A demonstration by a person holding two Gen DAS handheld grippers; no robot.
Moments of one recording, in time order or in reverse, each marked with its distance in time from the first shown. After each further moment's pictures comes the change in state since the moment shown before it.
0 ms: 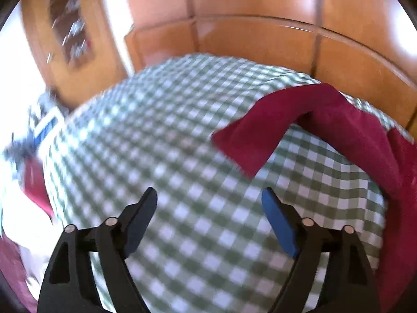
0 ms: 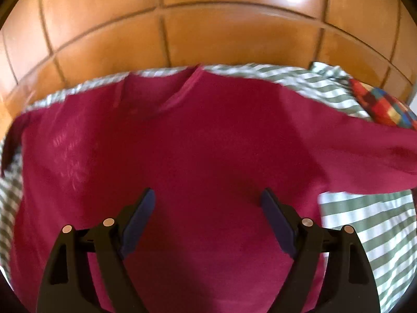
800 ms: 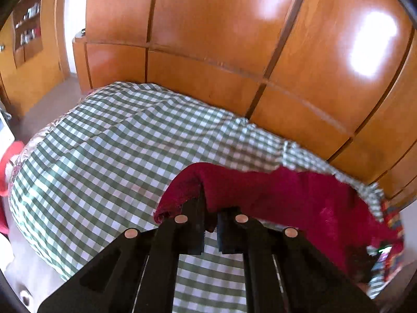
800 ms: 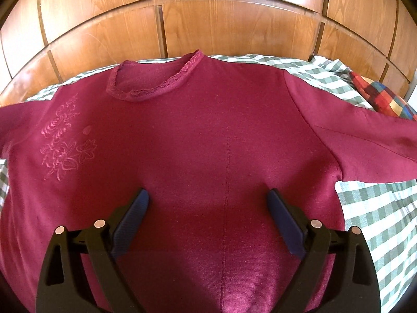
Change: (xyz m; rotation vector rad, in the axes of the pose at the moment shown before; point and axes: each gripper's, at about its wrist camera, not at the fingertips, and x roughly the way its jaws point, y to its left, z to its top) left arm -0.076 0.076 0.110 -0.088 0.055 -0.458; right arm 0.010 0.002 -0.015 0.016 -0.008 -0.029
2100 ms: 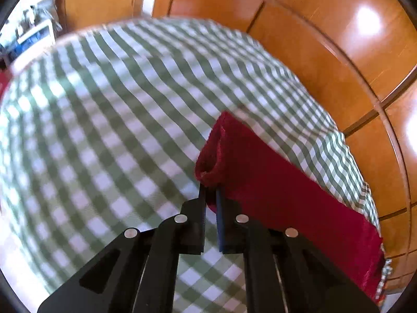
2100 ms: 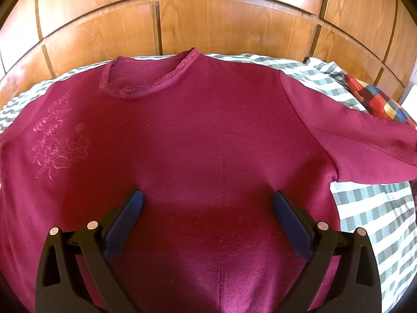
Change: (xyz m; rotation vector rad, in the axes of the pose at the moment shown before) left arm 0.132 0.126 -0.053 -0.416 0.061 0.214; right arm 0.002 0.006 0.001 -0.014 0.006 -0.055
